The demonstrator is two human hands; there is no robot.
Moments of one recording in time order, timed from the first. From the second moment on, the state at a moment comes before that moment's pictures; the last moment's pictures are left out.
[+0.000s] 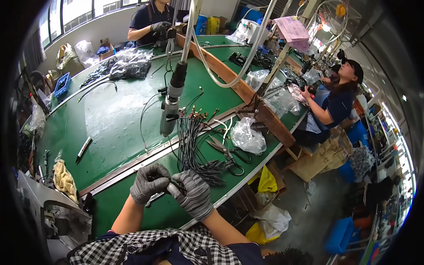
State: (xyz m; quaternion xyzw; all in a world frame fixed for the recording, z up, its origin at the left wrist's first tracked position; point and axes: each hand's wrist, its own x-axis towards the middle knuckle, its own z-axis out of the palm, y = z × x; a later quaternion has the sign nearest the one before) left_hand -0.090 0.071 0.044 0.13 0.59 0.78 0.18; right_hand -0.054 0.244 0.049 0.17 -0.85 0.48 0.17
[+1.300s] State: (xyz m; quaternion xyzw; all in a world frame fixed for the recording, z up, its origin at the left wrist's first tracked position) left_hand -0.096 0.068 0.045 0.09 0.55 0.81 0.18; right_hand -0.060 0.233 0.040 0.17 -0.85 0.47 0.19
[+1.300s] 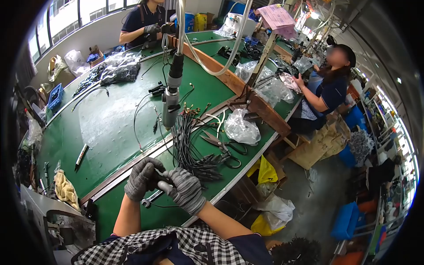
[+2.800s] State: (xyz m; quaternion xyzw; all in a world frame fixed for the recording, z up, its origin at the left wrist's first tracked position) left_hand -0.090 0.049 0.076 0.18 0.72 0.60 0.30; right_hand -0.065 0.238 0.019 0.15 -0.67 0.71 -0.18
